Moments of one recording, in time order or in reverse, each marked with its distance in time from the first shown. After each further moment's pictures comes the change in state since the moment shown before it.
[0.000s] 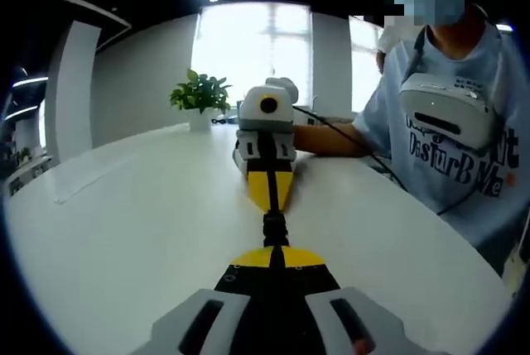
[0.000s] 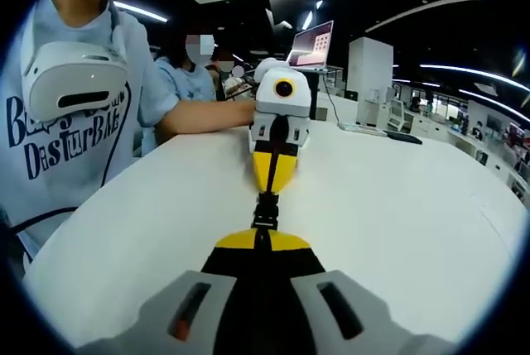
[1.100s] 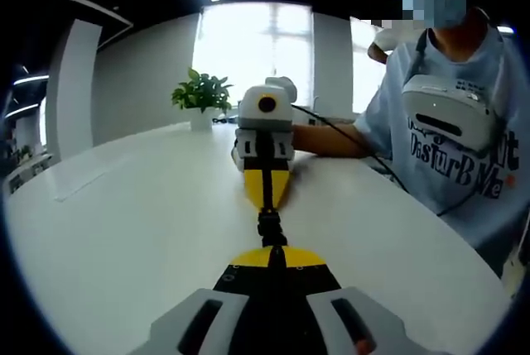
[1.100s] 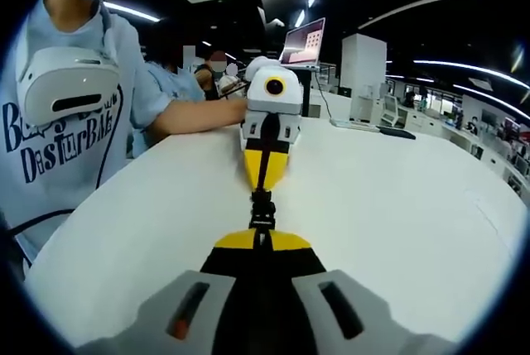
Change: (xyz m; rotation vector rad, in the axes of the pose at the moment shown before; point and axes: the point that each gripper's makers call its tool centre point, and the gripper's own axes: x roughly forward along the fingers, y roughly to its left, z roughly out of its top) left arm -0.003 0.001 0.001 -0.014 0.002 0.004; right arm -0.002 -0.010 0.004 0.025 0.014 -0.036
